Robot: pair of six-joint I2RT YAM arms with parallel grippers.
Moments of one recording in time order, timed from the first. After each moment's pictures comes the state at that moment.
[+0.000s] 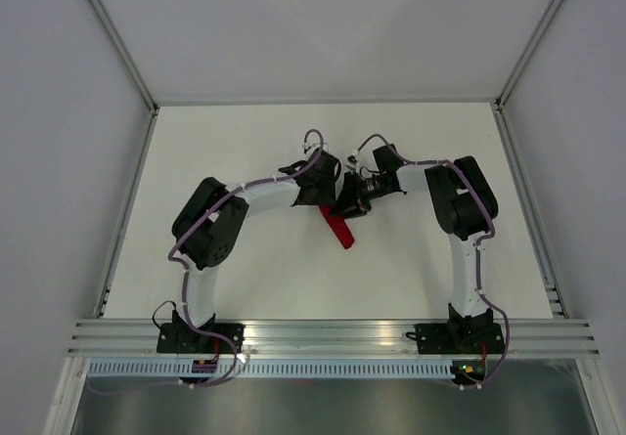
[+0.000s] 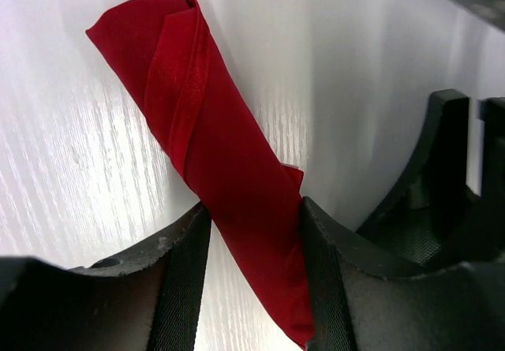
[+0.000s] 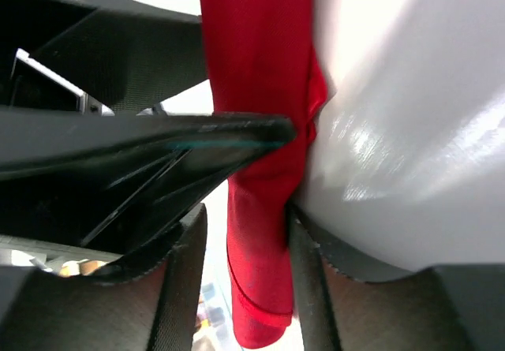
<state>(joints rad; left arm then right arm) -0.71 2.01 1.33 -0.26 -0.22 -0.61 0.33 2.21 1.28 -0.19 -1.11 0.40</state>
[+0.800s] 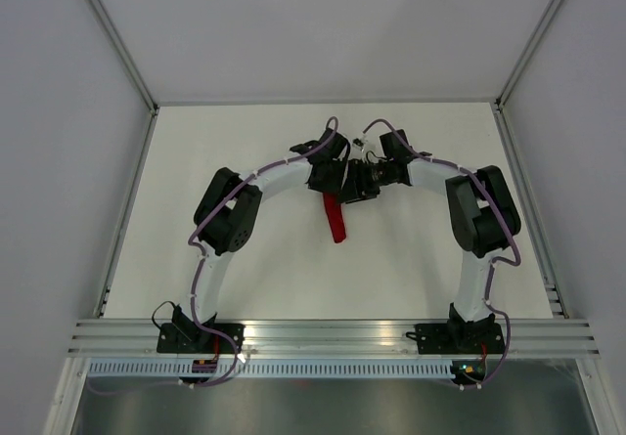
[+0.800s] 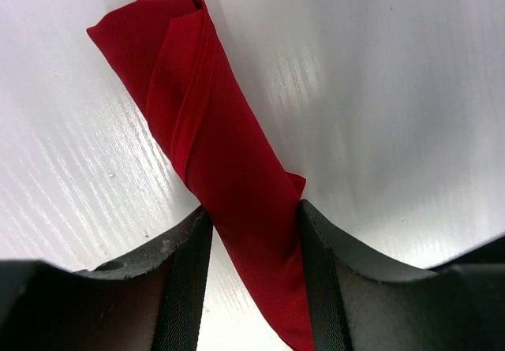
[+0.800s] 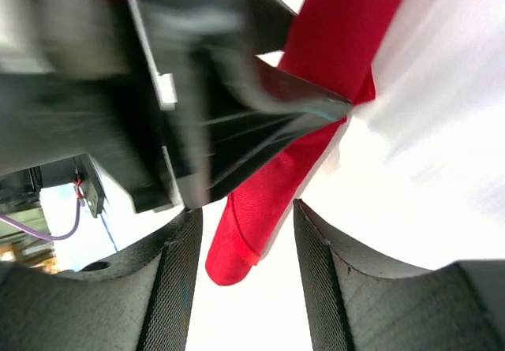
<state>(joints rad) -0.67 2.22 1.71 -0.52 -0.09 -0.36 0.32 2.00 1.25 -0.24 -0.83 0.22</state>
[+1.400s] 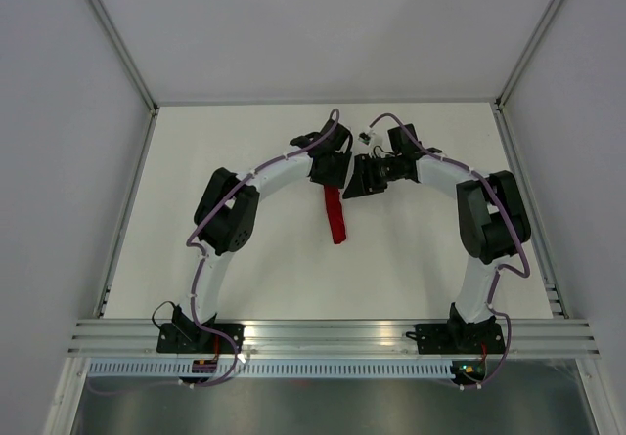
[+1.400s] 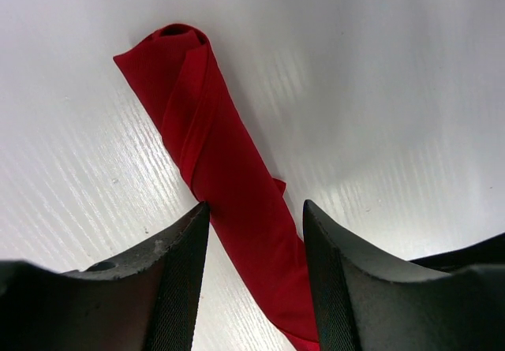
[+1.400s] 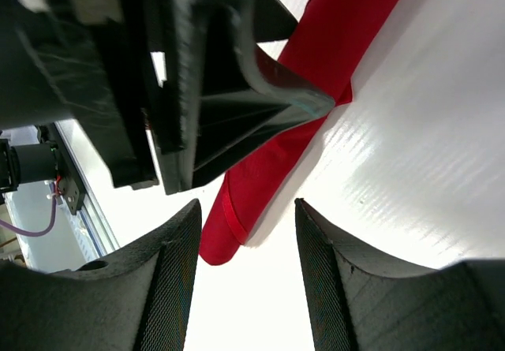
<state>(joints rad) -0.67 2.22 1.80 -0.60 -0.07 -0.33 0.29 1.91 1.25 -0.30 -0.80 0.13</state>
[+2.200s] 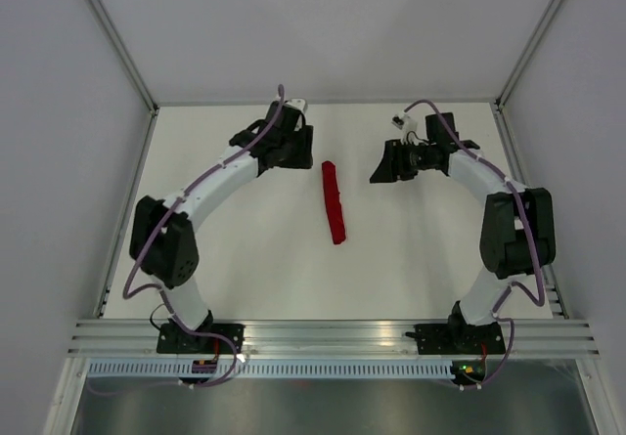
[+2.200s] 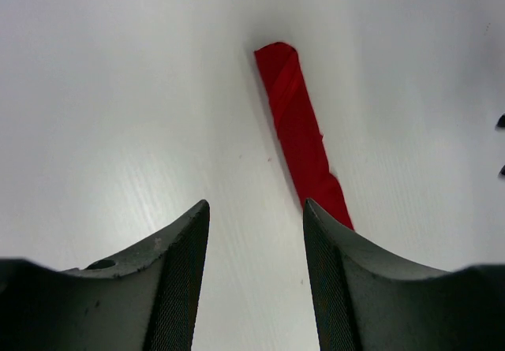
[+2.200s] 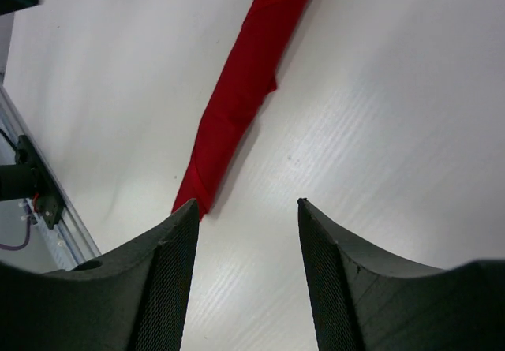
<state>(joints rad) -0.55 1.84 1.59 -0.57 -0.07 -0.33 0.15 1.78 1.25 -0.41 -0.78 0.02</state>
